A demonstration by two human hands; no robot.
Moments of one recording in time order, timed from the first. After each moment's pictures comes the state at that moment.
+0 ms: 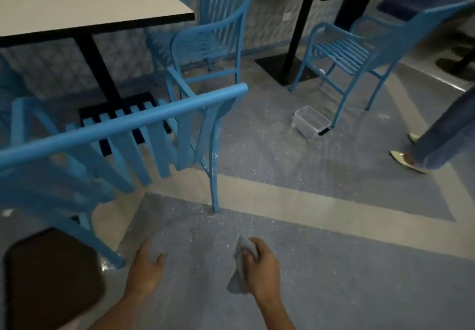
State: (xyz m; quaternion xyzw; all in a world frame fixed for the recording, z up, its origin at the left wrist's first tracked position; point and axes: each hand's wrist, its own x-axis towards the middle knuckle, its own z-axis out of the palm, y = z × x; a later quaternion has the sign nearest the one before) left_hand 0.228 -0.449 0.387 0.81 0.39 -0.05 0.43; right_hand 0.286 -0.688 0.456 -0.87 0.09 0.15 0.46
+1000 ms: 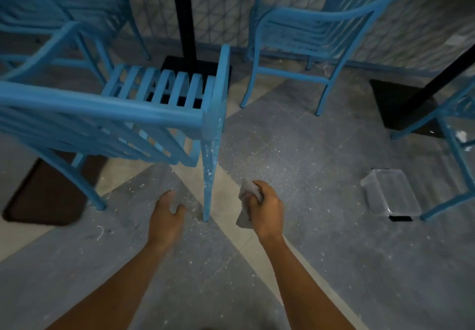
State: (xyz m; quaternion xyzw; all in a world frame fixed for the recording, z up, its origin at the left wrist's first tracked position) left_hand 0.490 -0.575 0.391 0.64 0.60 0.15 0.45; right_hand 0.658 -0.687 0.419 -0.85 -0.25 0.19 0.43
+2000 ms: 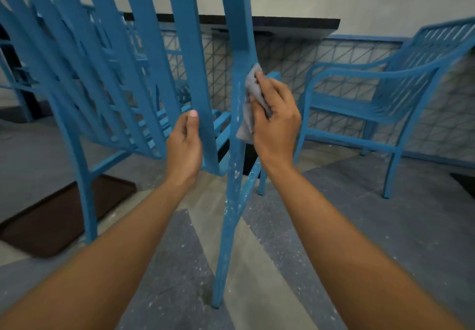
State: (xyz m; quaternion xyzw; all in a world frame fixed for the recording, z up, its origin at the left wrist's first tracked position) left_hand 0.563 -0.507 0.330 0.61 0.38 0.61 0.34; right_hand 0.689 -0.551 0.364 -0.47 -0.54 -0.19 0.67
